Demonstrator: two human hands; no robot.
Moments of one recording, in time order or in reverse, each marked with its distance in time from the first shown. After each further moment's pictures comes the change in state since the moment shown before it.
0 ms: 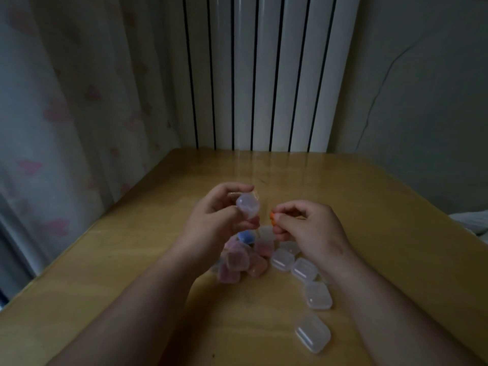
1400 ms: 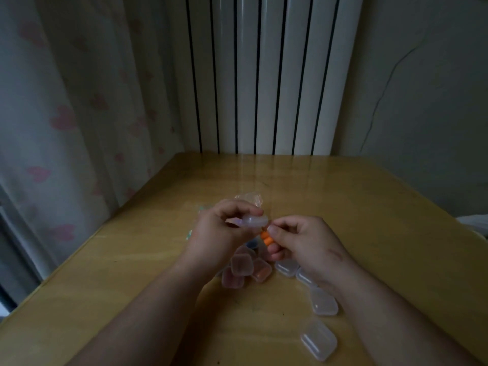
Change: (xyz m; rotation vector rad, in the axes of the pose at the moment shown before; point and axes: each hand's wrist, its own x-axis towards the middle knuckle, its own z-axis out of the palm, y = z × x) left_hand 0.005 -0.014 0.000 0.414 0.156 0.115; right_hand -0.011 -0.004 0.009 0.101 -0.211 0.079
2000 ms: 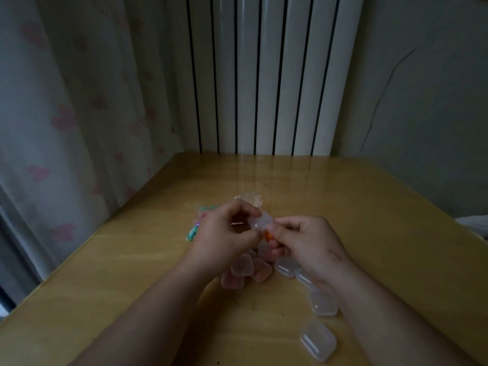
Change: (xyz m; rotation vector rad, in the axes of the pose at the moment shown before) left_hand -0.002 -0.001 0.001 0.112 -0.067 -0.007; right_hand 0.003 0.006 -0.002 0.047 0.064 0.031
